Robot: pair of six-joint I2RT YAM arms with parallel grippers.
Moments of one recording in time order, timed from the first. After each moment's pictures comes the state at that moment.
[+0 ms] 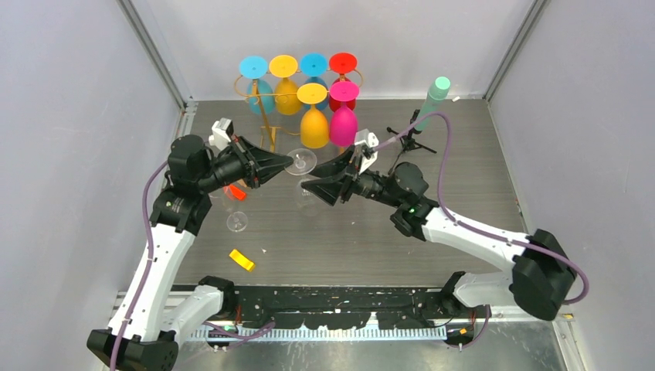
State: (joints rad) left arm -0.23 0.91 1.08 -0.35 0.72 -1.42; right arm 0.83 1.24 0.79 0.76 -0.44 0.38
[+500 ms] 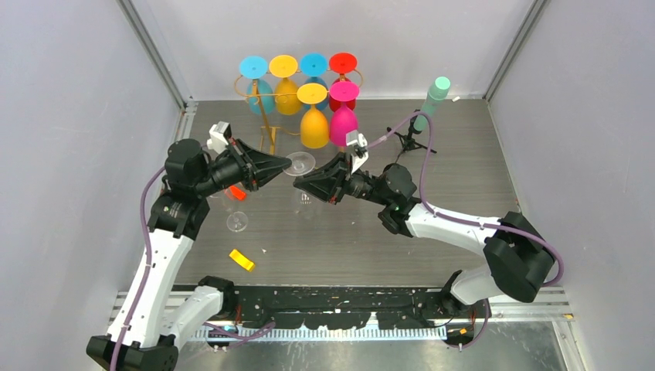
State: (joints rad) left arm -0.23 0.88 1.05 -0.35 0.72 -1.44; right arm 0.83 1.42 0.79 1.04 -0.51 0.54
